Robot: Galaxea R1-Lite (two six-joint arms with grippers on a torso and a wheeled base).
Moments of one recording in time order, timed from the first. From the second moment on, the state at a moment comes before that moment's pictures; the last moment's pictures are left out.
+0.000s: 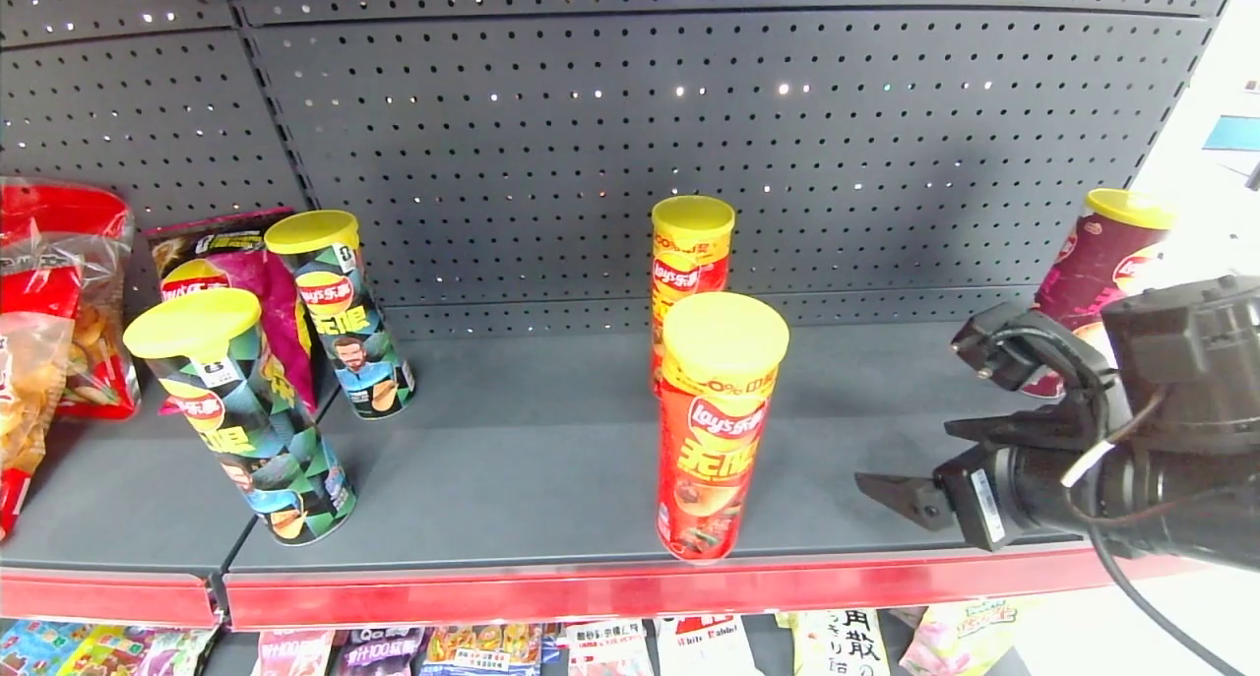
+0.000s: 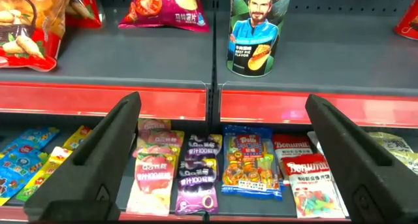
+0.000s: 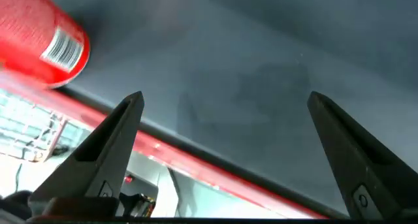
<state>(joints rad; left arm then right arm) 0.00 0.00 0.00 0.00 0.05 -0.04 0.51 1.43 -0.72 -0.06 -0.12 -0.04</state>
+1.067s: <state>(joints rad) 0.00 0.00 0.00 0.00 0.05 -0.03 0.66 1.66 -0.85 -0.07 -0.19 -0.03</state>
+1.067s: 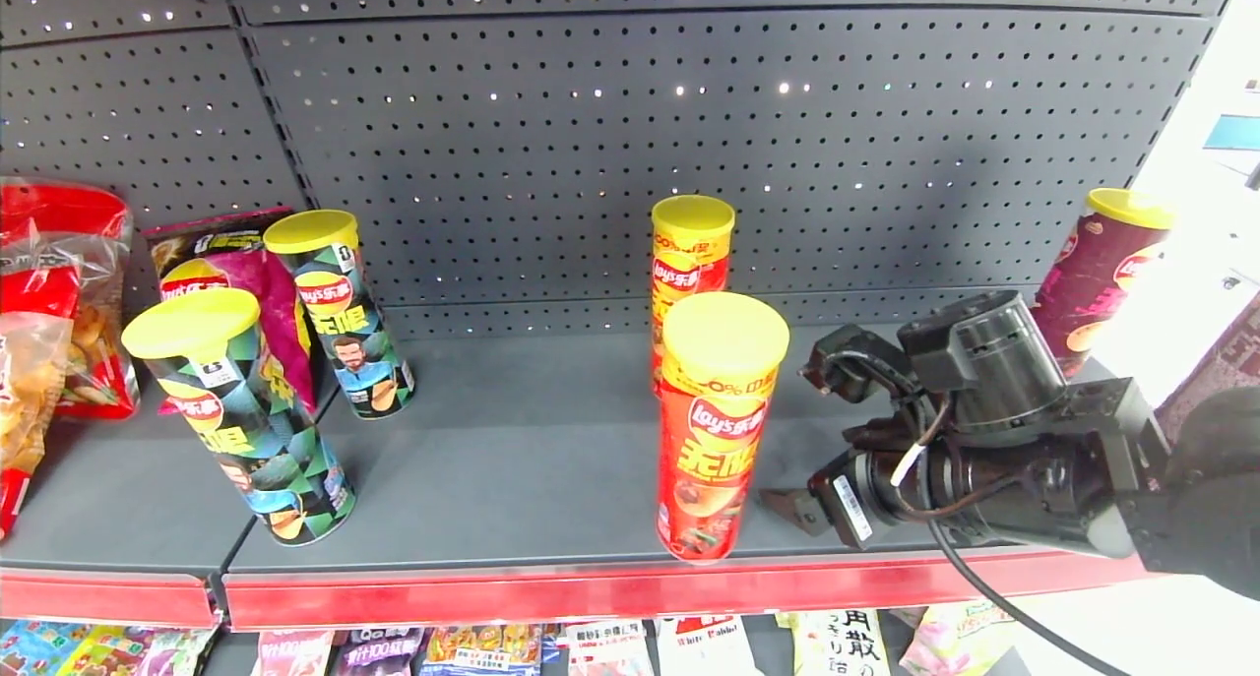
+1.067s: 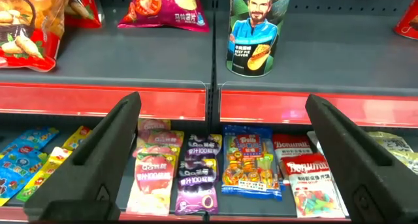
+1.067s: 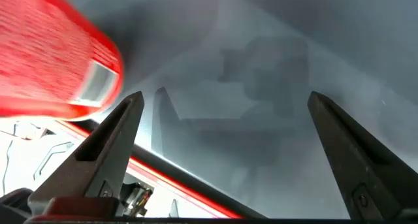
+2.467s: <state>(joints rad) 0.00 0.00 0.00 0.00 0.05 -0.03 0.72 1.72 -0.86 -0.07 -0.21 -0.03</state>
